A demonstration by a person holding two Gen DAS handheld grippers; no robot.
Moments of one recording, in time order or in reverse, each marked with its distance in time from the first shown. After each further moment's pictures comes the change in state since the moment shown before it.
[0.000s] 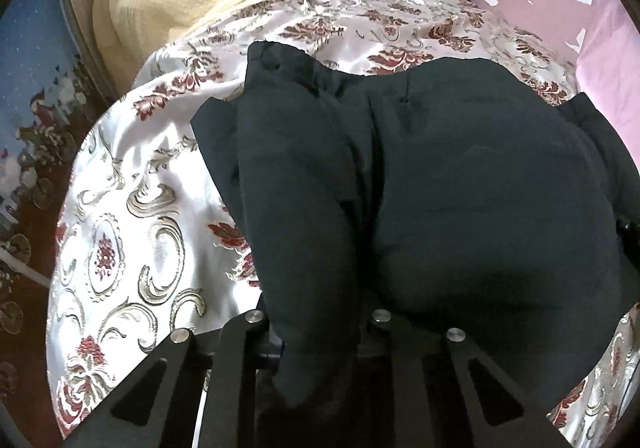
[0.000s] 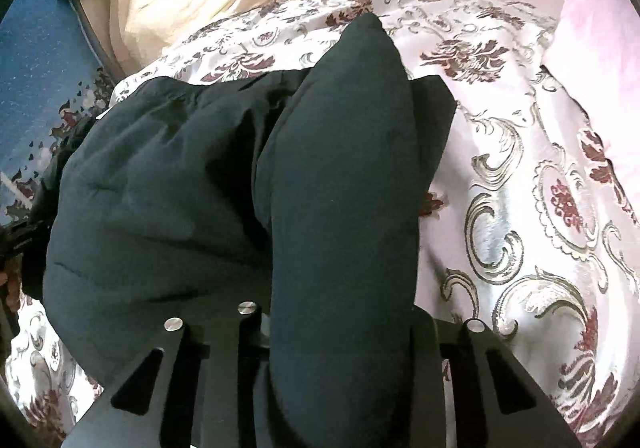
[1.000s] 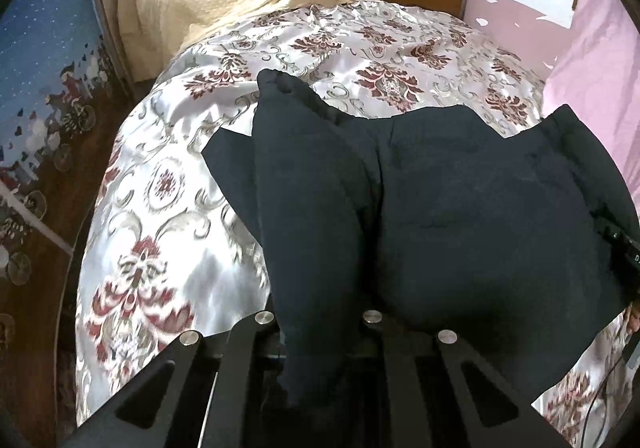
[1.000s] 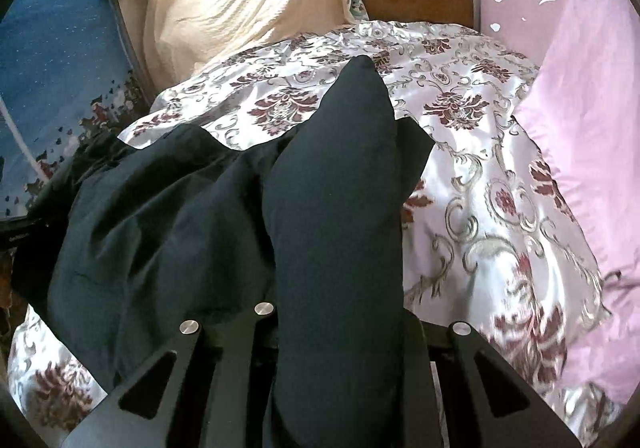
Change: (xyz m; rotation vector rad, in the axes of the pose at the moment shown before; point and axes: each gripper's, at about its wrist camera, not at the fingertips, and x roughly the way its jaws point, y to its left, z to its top) left arm -0.133 0.026 -0.066 -0.071 0.008 -0.070; right arm -0.143 0.054 -0.049 -0.075 -0.099 -0.025
